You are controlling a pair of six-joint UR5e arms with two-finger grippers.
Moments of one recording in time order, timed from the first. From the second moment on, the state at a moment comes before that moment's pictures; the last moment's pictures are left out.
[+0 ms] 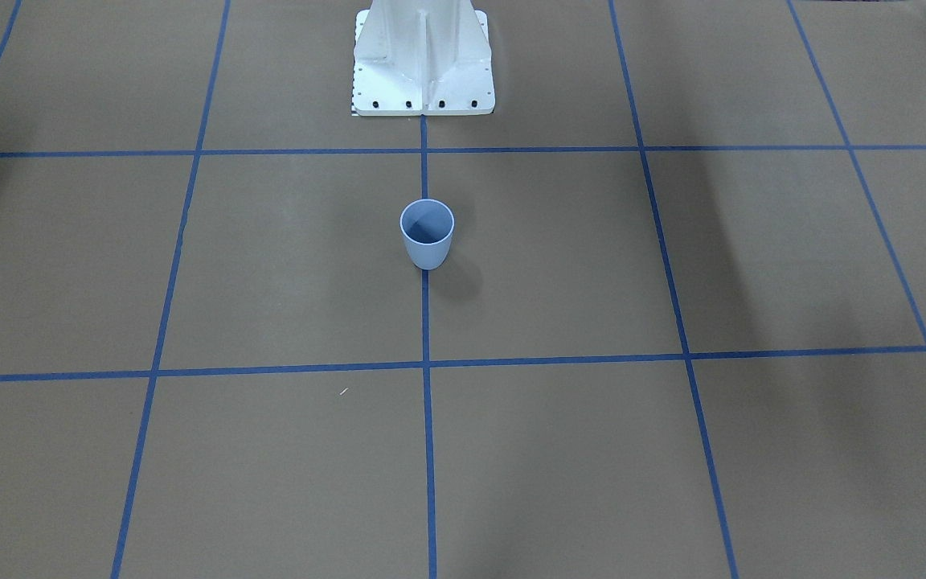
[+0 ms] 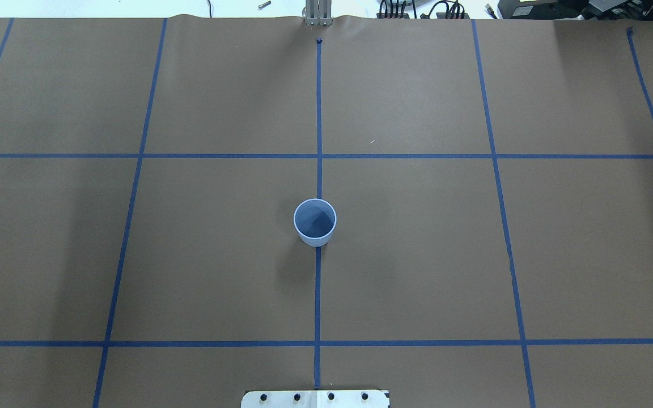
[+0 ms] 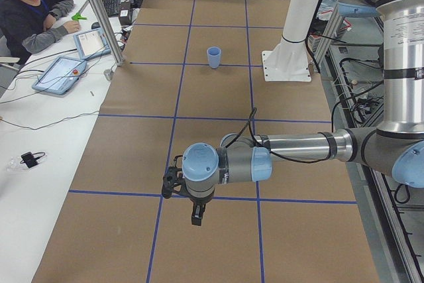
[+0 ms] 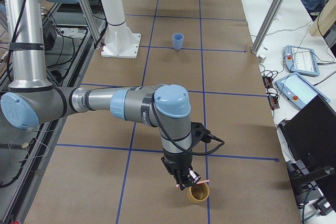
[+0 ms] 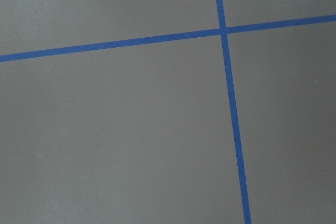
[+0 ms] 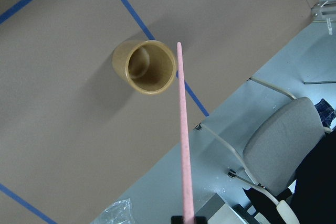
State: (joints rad) left arm -1.71 -1.44 -1.67 -1.54 -2.37 0.27; right arm 1.94 -1.52 1.71 -1.76 1.96 -1.18
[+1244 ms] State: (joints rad) left arm -1.71 -1.44 -1.68 -1.54 -2.38 0.26; right arm 1.42 -1.33 1.91 -1.84 2.32 -0.99
